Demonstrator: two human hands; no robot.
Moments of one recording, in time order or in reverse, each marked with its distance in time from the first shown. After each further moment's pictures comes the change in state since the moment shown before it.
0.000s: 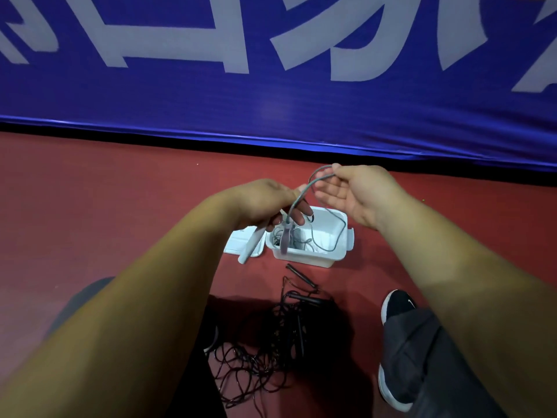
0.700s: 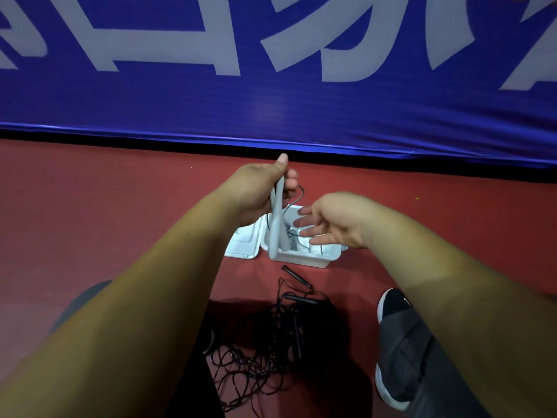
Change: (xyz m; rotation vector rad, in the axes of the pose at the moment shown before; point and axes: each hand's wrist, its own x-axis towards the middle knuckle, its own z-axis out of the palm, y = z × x) left_hand 0.021 0.014 0.007 -0.697 0.230 0.089; right_hand -0.004 0.028 -0.004 -0.584 -0.079 0.330
